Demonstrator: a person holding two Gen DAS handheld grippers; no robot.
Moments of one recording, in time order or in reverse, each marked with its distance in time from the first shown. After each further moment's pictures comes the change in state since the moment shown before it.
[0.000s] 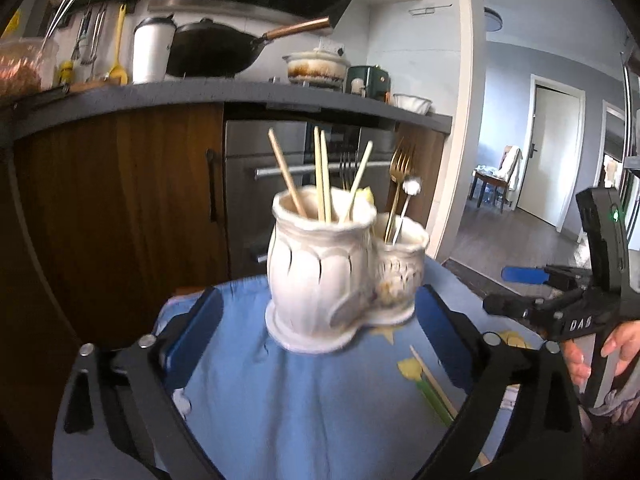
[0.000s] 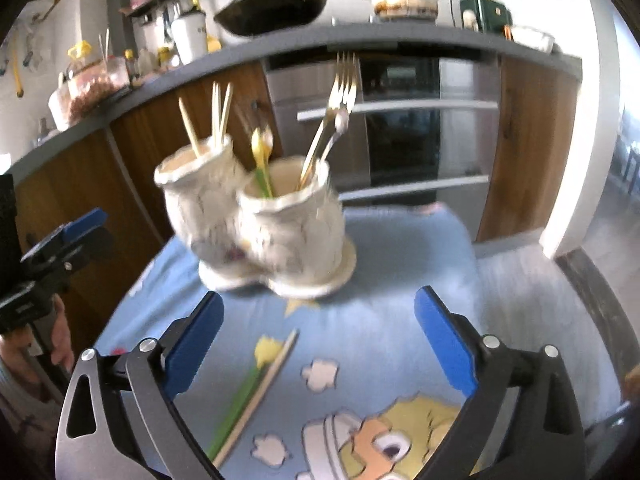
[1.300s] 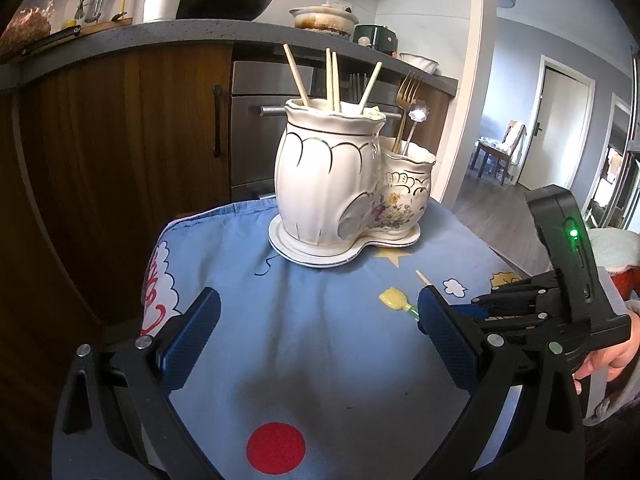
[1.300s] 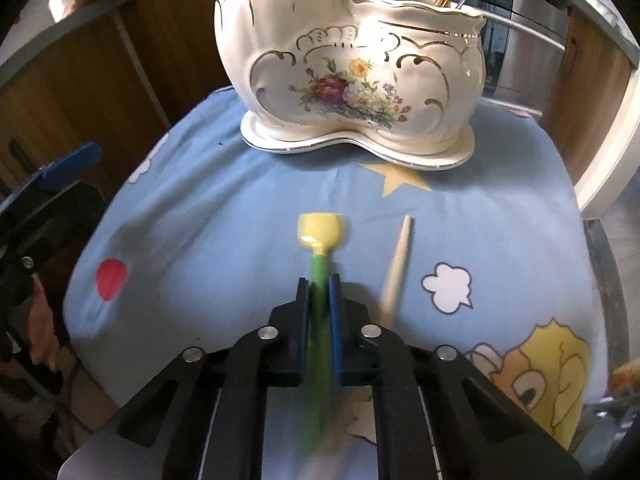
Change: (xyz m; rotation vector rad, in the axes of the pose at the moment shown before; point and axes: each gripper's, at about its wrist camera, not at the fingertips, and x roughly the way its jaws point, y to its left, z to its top) left arm 0.002 0.008 -0.046 -0.022 0.136 0.000; right arm 0.059 0.070 -0.044 -0.080 0.288 0.045
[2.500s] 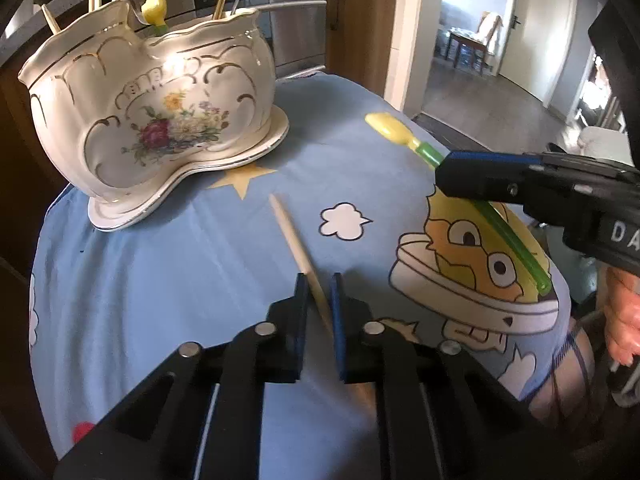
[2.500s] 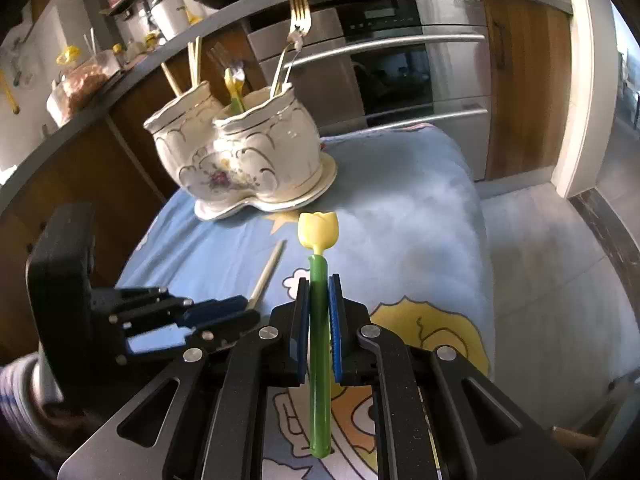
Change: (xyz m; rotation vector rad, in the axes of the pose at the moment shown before) left arm 0.100 -0.144 -0.010 0.210 0.382 -0.049; right arm -0.075 -0.101 -0.025 0.160 -0.187 0.052
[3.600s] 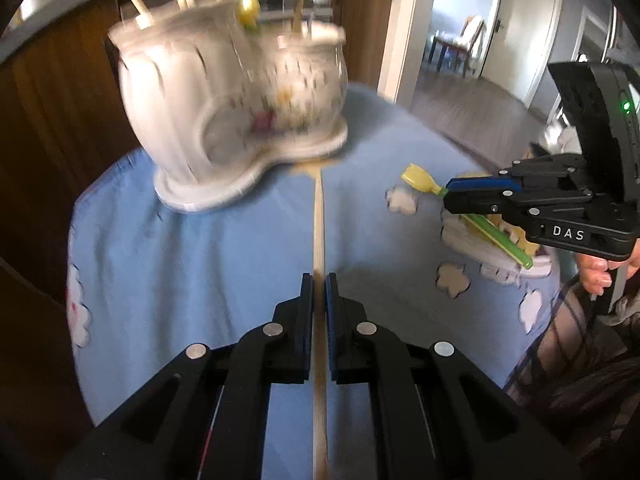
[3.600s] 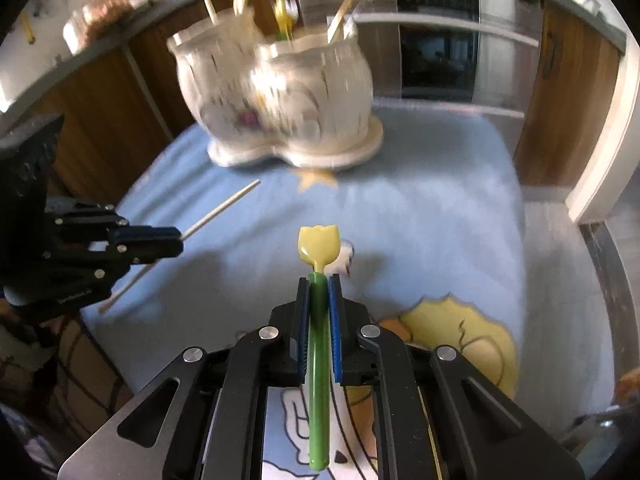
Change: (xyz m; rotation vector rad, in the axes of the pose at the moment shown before) left arm -0.057 0.084 -0.029 0.009 -0.051 -0.064; right arm 0.022 0.029 0.002 -0.167 0.074 0.002
